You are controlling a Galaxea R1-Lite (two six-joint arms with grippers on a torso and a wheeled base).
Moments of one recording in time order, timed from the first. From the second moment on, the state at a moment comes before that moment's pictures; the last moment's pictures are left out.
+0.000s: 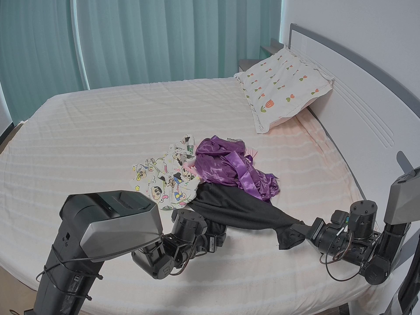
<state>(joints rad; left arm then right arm) -0.62 2.55 -0.97 -0.99 0.13 -0.32 0.40 2.09 -0.14 -1.55 0.13 0.95</state>
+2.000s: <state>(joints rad) -0.57 1.72 -0.38 -1.27 0.33 -0.68 0.40 1.67 -0.19 -1.55 0.22 0.97</state>
